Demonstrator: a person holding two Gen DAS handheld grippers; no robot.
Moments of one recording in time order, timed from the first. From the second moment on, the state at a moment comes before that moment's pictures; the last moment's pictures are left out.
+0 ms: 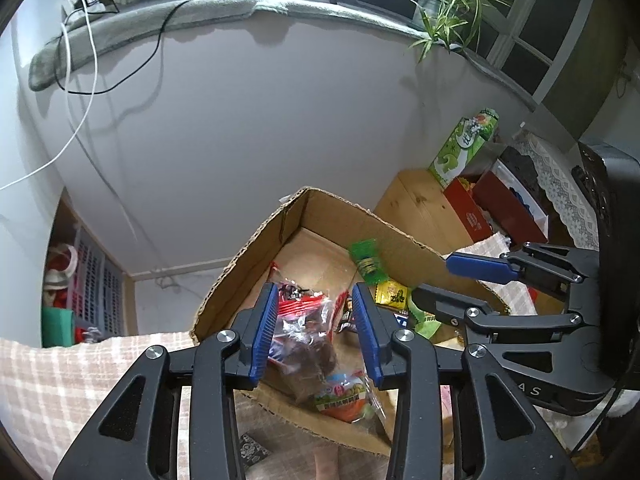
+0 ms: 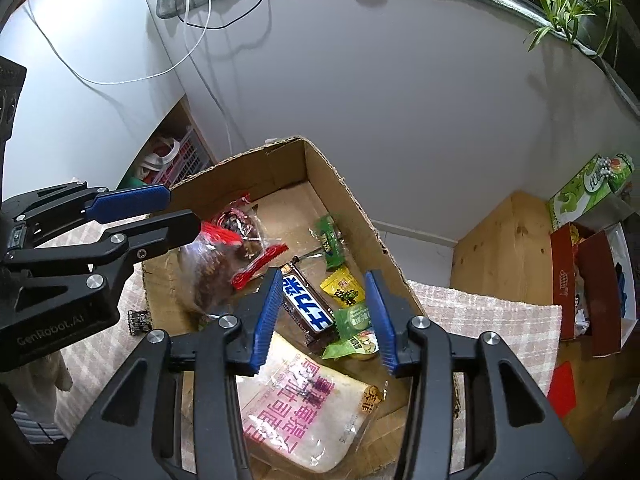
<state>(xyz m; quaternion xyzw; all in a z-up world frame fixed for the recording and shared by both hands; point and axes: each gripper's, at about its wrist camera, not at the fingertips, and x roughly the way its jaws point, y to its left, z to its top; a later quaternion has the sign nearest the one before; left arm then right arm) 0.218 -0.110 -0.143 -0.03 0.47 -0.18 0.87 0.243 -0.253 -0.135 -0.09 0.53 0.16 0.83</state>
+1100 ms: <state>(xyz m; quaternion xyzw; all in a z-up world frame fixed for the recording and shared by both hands) 0.136 -0.021 -0.133 -0.03 0.46 -0.18 0.87 0.084 -0.192 -0.128 0.04 0.54 0.14 0.83</state>
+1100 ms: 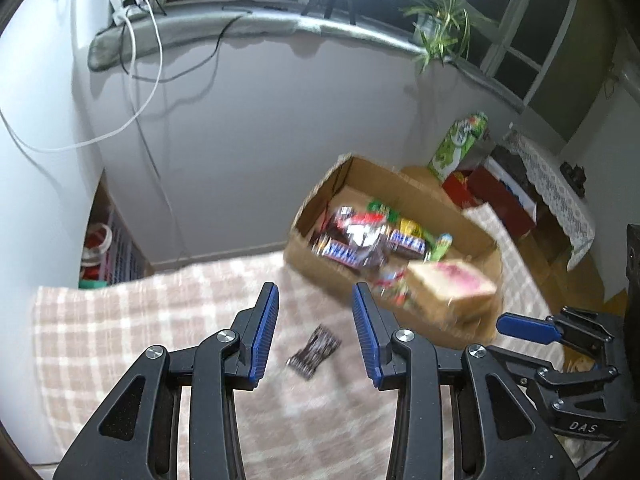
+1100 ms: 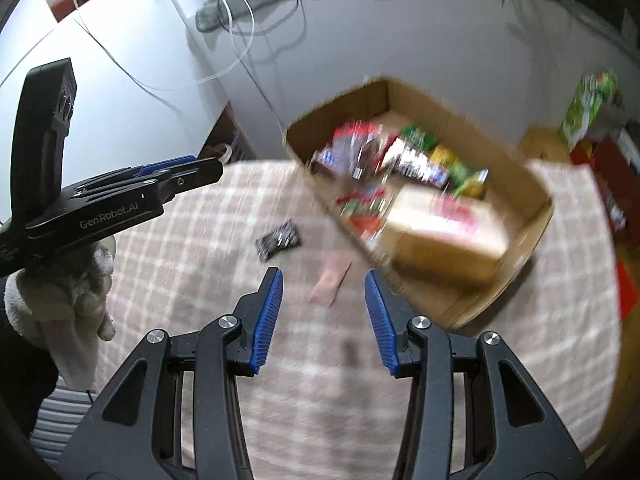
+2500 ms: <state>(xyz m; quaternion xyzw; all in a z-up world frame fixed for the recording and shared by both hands) 0.139 -0.041 -0.231 0.05 0.52 -0.28 0.81 0.125 -0.142 -0.227 -0.01 0.60 0.06 0.80</state>
